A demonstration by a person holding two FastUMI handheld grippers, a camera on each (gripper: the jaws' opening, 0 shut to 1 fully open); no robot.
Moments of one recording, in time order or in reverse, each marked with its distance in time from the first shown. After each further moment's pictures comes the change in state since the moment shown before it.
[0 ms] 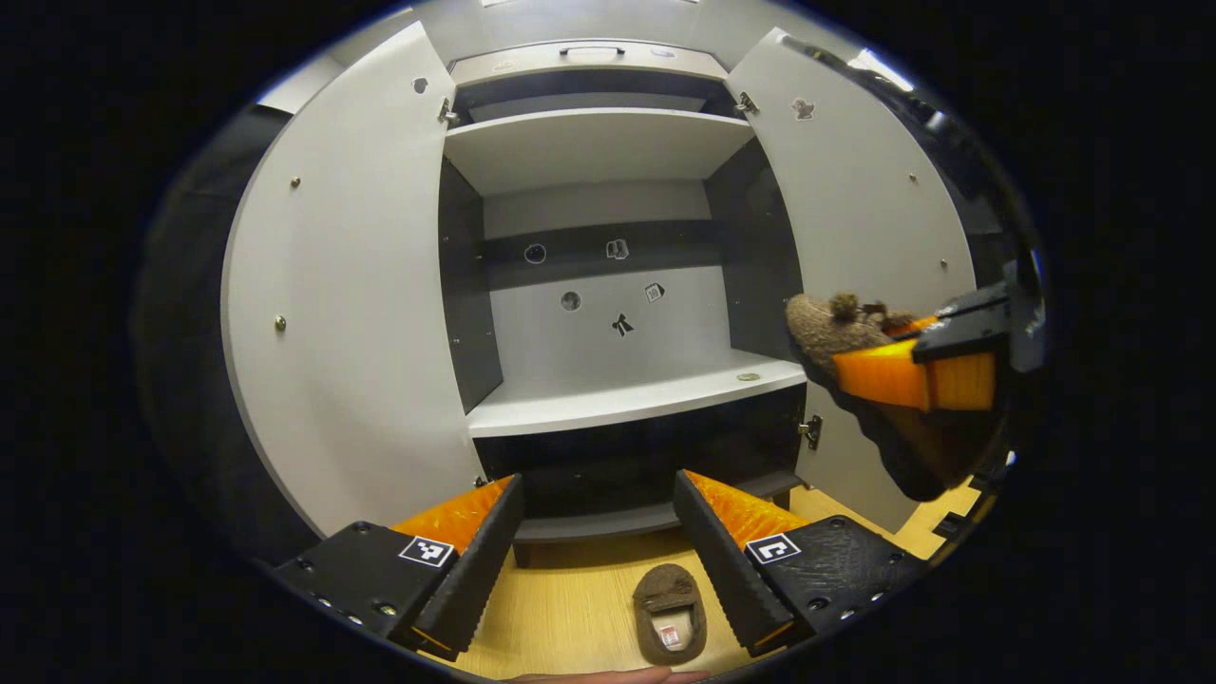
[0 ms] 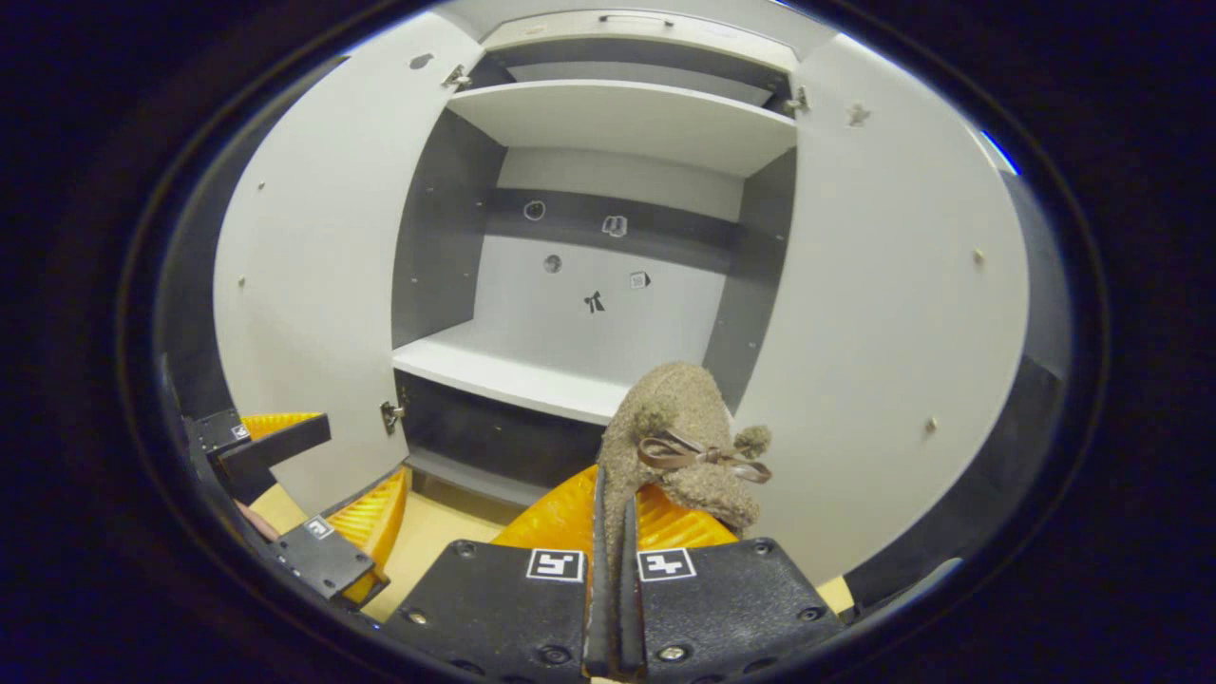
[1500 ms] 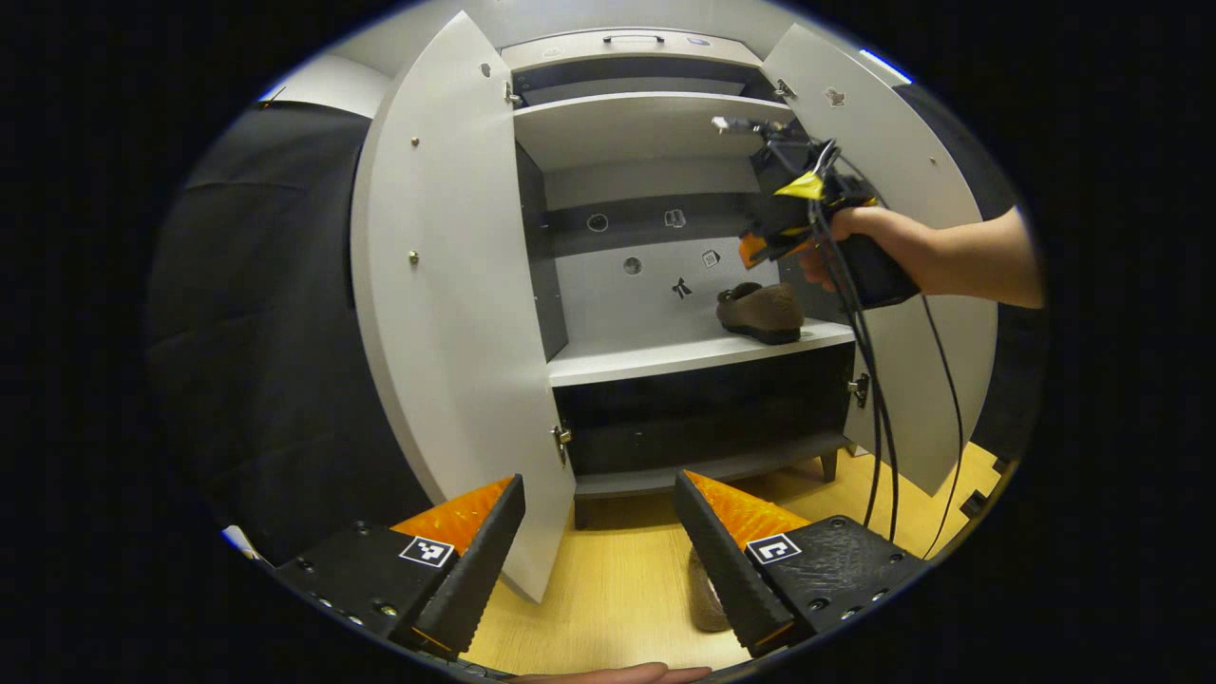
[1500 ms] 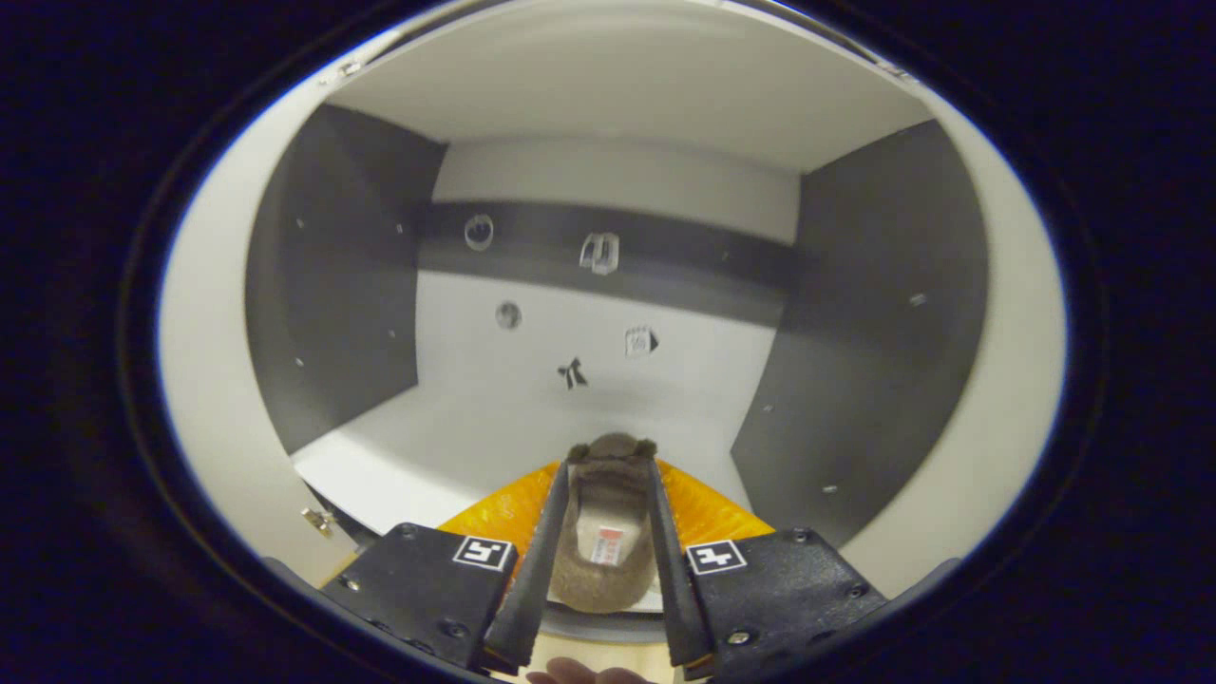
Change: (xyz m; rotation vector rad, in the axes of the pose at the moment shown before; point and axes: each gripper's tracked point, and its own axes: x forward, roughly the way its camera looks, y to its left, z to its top) left arm -0.040 0.042 -0.041 -0.032 0.112 0.114; right arm 0.129 -0.033 0.120 0.106 -0.137 0.044
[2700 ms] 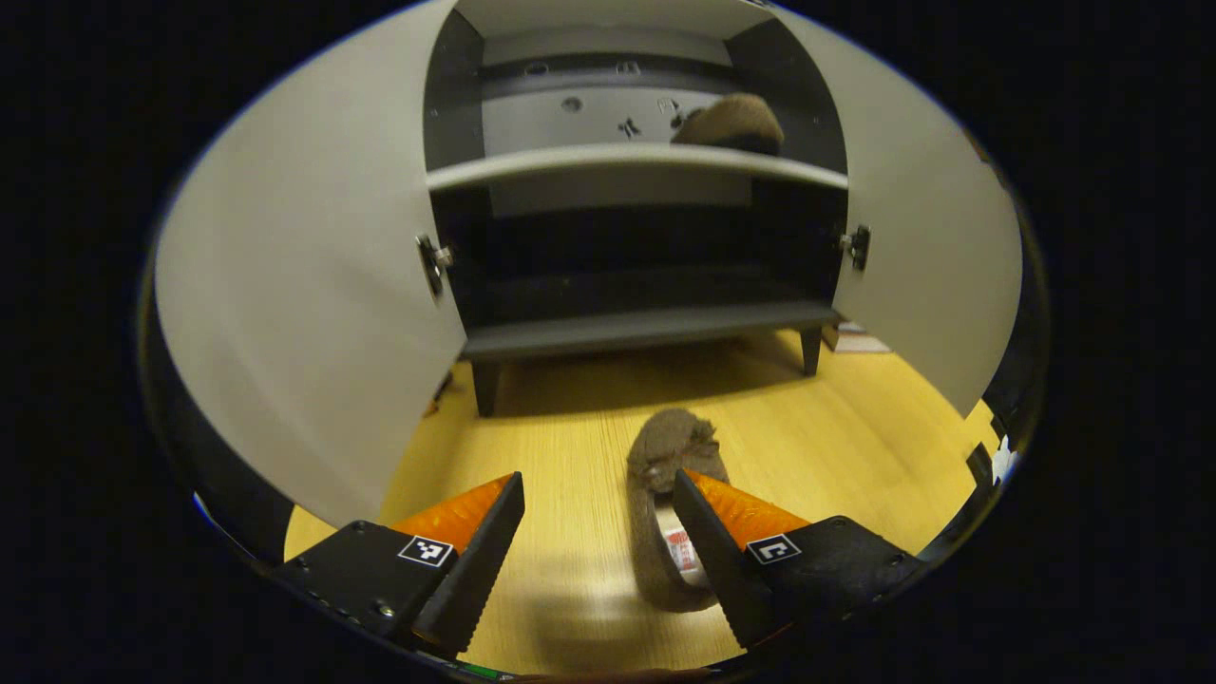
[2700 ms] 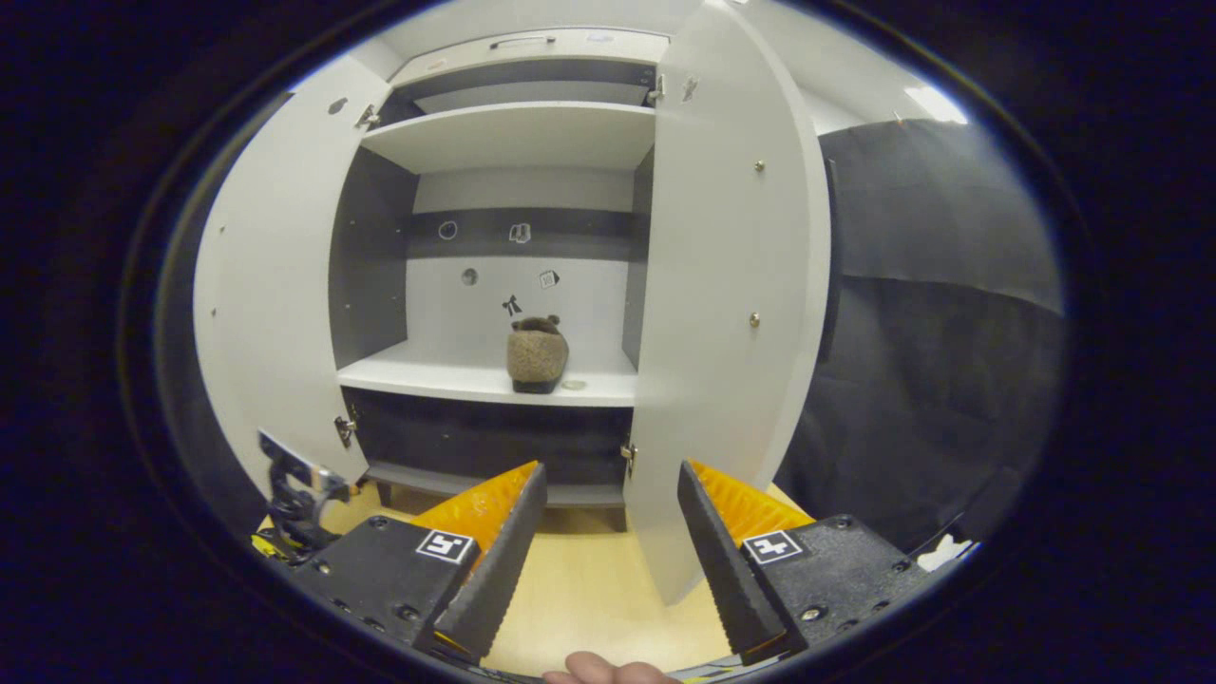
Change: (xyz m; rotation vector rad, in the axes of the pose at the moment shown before) left arm 0.077 -0.081 -0.208 -0.025 0.475 -0.157; right arm -0.235 -0.043 -0.163 0.081 0.133 -0.242
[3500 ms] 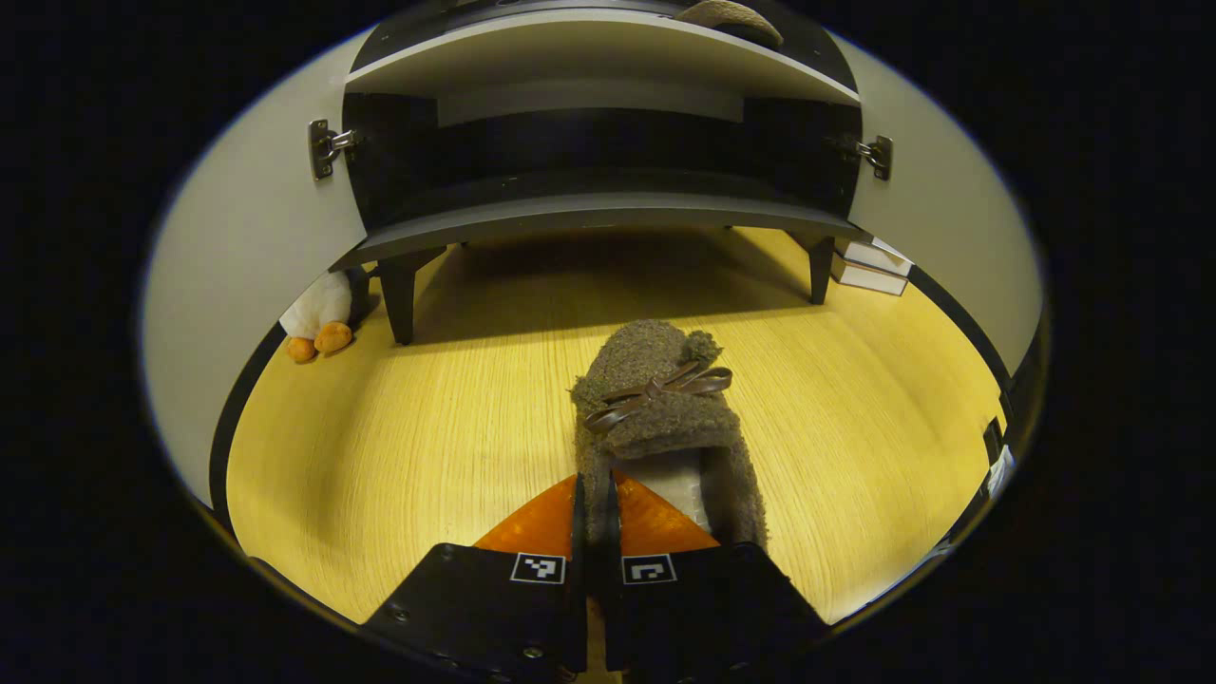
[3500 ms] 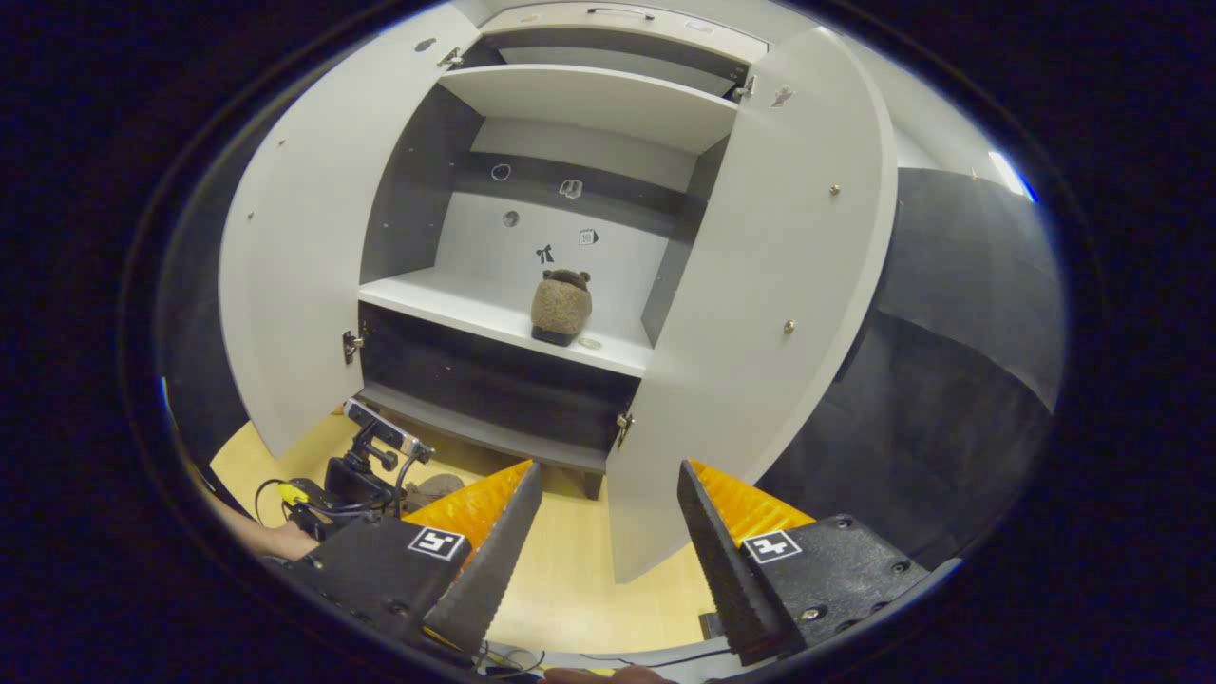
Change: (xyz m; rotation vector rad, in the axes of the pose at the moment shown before) left arm 0.035 -0.025 -0.018 -0.047 0.098 -0.049; right arm -0.007 0.006 -0.010 -0.216 0.082 0.046
